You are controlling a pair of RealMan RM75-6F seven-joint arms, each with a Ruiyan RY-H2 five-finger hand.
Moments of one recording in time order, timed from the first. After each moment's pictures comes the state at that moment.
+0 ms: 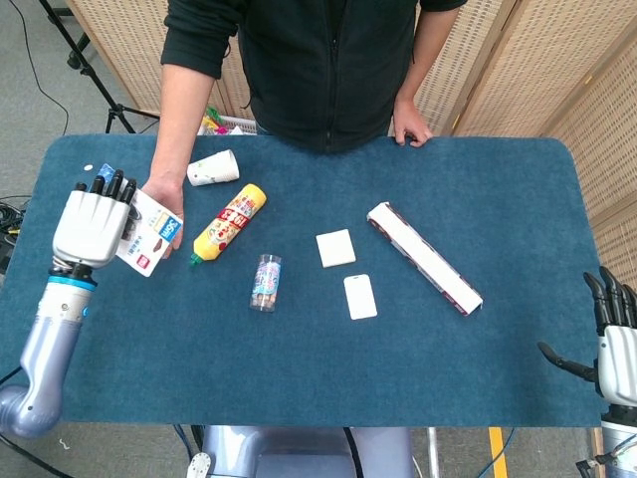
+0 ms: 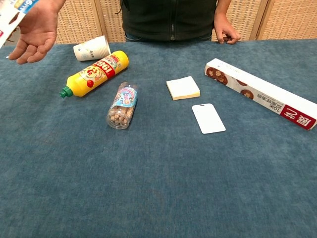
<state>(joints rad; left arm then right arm) -0.70 -1.09 -0.21 -1.84 0.95 1.27 1.04 0.02 -1.12 0.15 -1.76 -1.44 1.59 0.04</state>
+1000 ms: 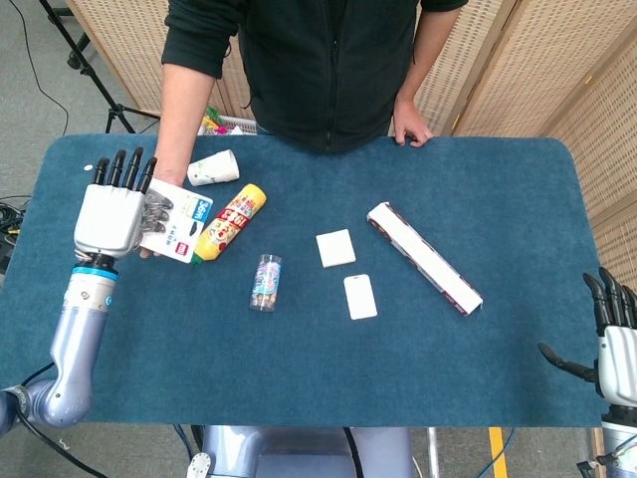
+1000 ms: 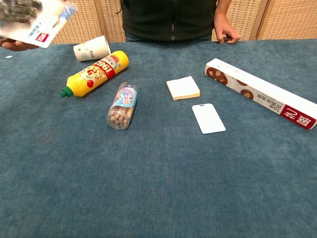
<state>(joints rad) -0.77 -1.13 -0.27 -1.88 0.76 1.30 0.98 0.02 -1.11 0.15 -1.76 -1.44 1.59 0.05</state>
